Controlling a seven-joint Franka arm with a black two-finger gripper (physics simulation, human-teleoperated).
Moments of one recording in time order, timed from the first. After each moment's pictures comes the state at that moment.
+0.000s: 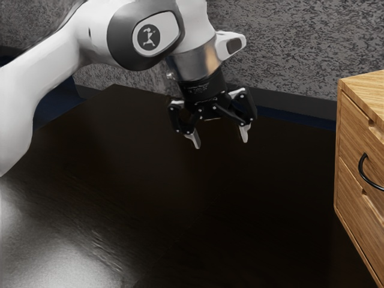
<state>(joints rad) -0.19 0.21 -0.02 -1.22 -0.06 1.54 -0.71</state>
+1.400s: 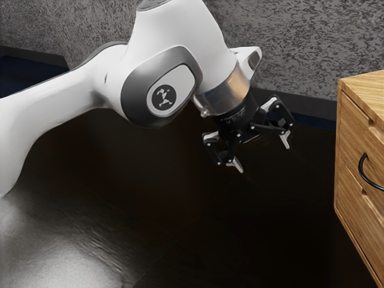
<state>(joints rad) -0.19 0.06 -0.09 -1.55 -0.07 1.97 -1.09</state>
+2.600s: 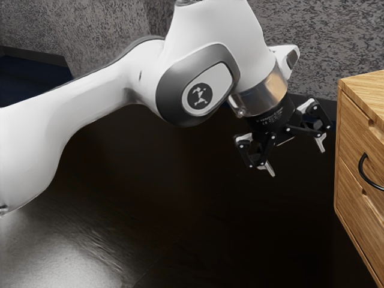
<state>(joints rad) -0.28 0.19 -0.10 -1.38 -0.05 1.93 -1.14</state>
